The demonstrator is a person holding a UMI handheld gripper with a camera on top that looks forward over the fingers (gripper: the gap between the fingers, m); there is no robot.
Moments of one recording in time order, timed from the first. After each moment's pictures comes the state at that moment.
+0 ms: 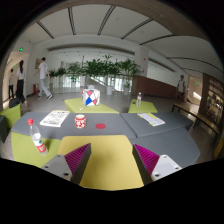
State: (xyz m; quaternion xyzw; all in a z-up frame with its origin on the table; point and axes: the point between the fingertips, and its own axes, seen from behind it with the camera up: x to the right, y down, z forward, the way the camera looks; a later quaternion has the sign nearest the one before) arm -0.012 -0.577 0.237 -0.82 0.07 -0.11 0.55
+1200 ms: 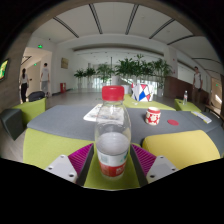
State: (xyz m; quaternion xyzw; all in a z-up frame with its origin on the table) arm -0.378 -0.377 0.070 -0.82 -0.03 0.00 0.57
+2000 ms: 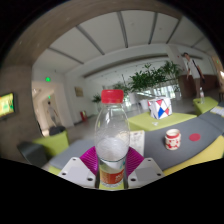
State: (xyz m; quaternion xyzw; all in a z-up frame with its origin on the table) arm -0.400 -0.306 0.203 -0.75 -0.02 0.18 0.64
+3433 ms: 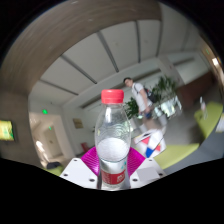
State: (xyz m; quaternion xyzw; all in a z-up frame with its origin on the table) arm -0.125 -0.080 0.350 -0.64 0.04 0.25 0.73
